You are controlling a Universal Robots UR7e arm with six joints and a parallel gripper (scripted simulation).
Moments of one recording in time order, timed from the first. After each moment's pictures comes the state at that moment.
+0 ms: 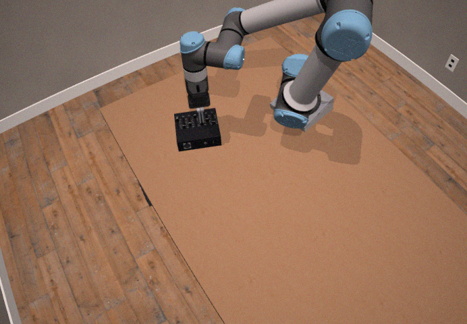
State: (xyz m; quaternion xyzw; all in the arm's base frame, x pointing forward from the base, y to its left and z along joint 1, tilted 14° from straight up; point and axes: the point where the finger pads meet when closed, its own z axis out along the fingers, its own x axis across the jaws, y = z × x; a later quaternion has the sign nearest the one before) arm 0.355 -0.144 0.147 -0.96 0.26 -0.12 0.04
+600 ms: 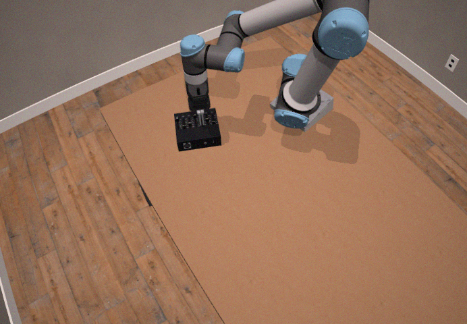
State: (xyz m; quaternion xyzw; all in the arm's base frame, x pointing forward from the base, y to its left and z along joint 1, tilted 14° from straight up) arm 0.358 -0.143 0.136 -0.96 0.26 -0.12 0.04
